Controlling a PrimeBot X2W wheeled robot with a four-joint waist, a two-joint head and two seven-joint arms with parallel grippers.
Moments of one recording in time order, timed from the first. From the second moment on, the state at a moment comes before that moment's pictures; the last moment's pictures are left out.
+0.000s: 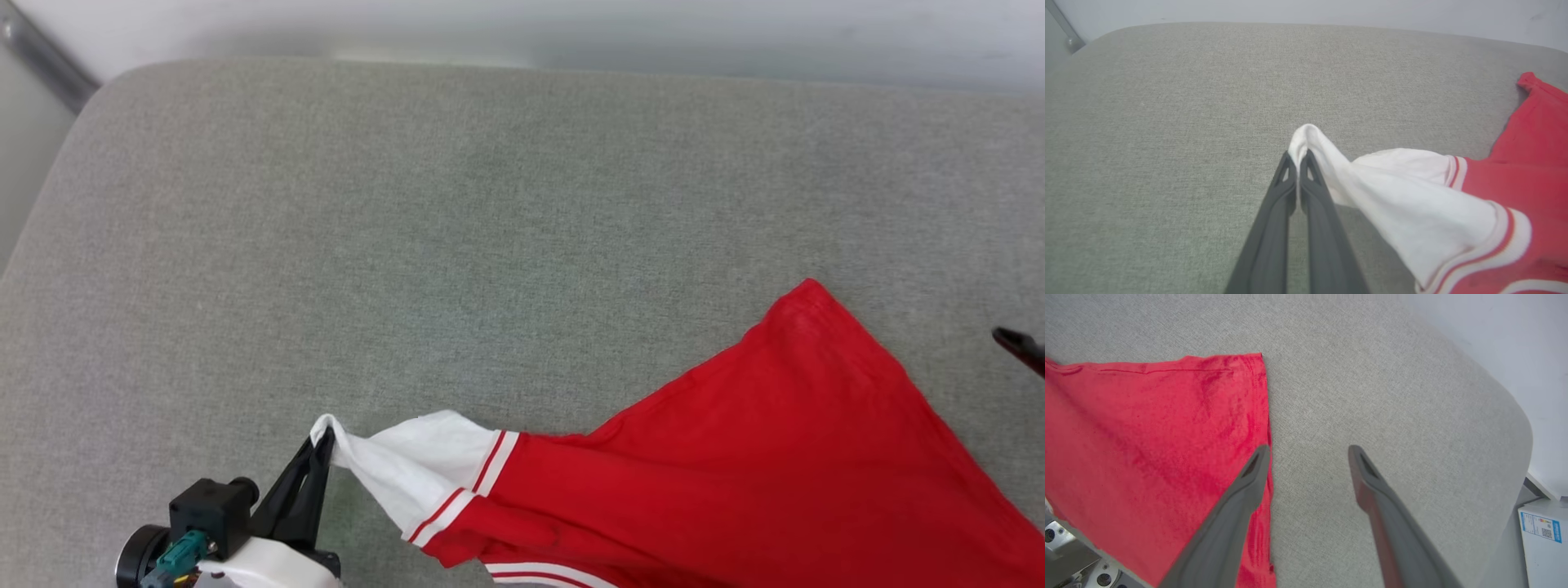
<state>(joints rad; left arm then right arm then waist) 0.00 0.52 -0.45 -0.01 -0.60 0.19 -0.22 -0.33 -1.02 0.24 -0.21 0.83 0.13 0.82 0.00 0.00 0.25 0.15</state>
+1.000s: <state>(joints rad) -0.16 0.45 -0.50 0.04 -0.55 0.15 -0.25 -0.90 -0.80 0.90 0.25 0.78 0.13 0.77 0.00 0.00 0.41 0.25</state>
